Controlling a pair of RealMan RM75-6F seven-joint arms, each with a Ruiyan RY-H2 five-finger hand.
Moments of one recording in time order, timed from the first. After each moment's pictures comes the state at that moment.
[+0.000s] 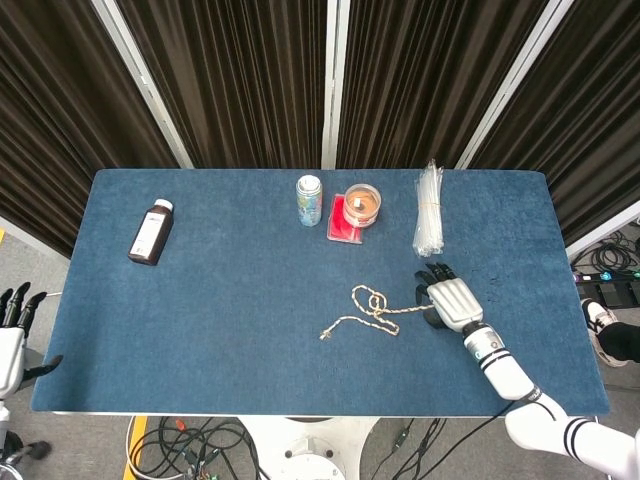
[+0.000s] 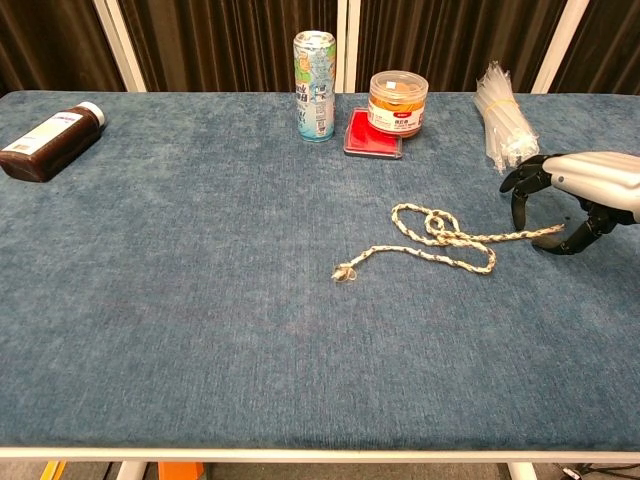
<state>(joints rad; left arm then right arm) -0.04 -1.13 -0.06 -1.60 1.40 1.50 0.14 0.58 -1.49 0.09 -1.25 -1.38 0.89 -0.06</state>
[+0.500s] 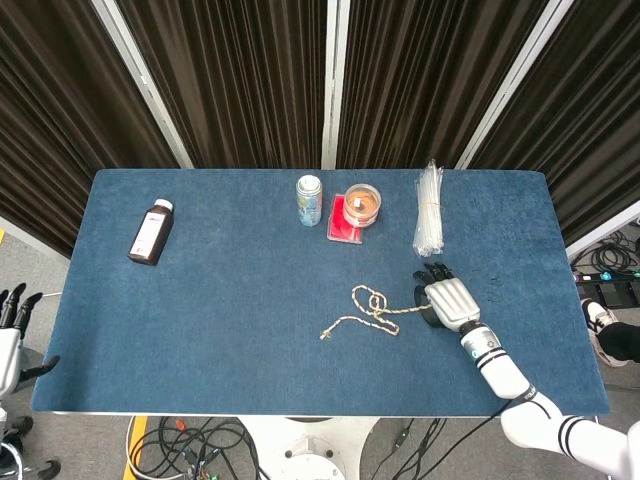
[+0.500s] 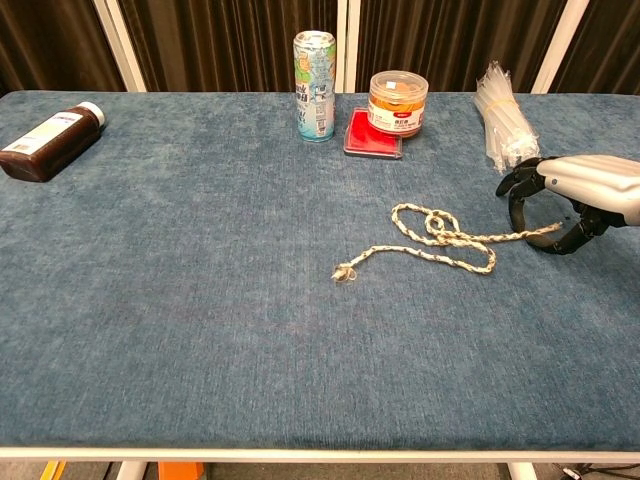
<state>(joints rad) -0.04 -1.13 -0.06 -1.58 1.40 1.50 0.13 0.59 -1.51 0.08 -1.23 -1.36 0.88 -0.07</state>
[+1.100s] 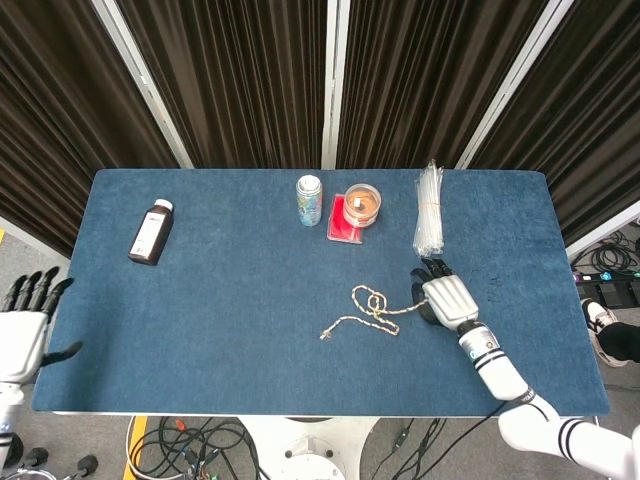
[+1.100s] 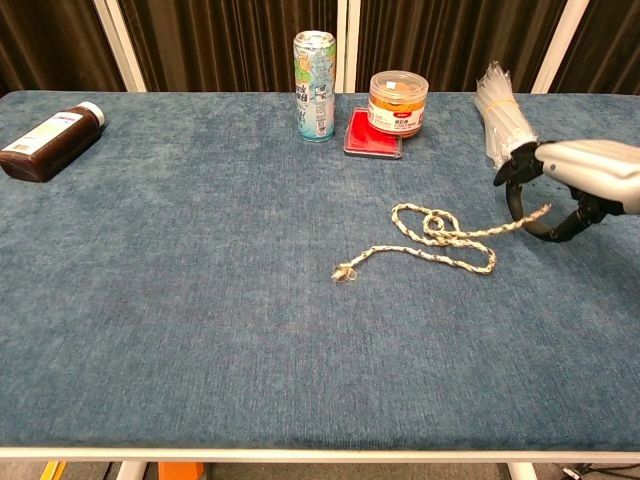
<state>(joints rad) -0.13 -1.09 -0.07 -1.60 1.50 1.43 0.07 0.58 -1.49 0.10 -1.32 -1.34 0.95 -0.12</state>
